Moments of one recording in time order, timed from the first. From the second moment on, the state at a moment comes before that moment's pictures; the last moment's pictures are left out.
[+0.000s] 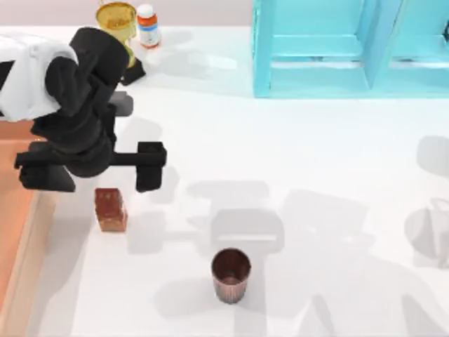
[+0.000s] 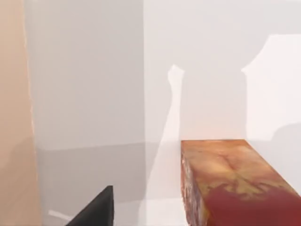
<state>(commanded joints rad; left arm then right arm) -0.37 1.76 1.17 -0.79 -0.05 -0.33 0.00 0.00 0.00 0.00 0.00 0.00</state>
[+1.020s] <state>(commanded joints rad) -0.37 1.70 1.51 -1.18 -0.06 -0.33 0.00 0.00 0.00 0.00 0.00 0.00</state>
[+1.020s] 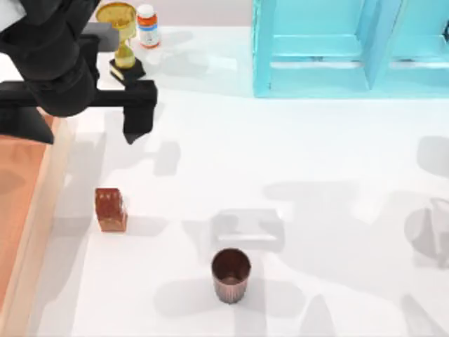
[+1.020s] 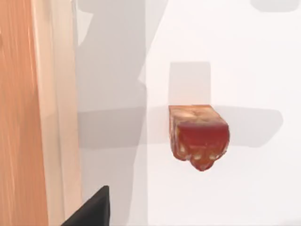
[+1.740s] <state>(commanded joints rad) -0.74 1.88 1.60 -1.24 -0.02 -0.70 0.00 0.00 0.00 0.00 0.00 0.00</state>
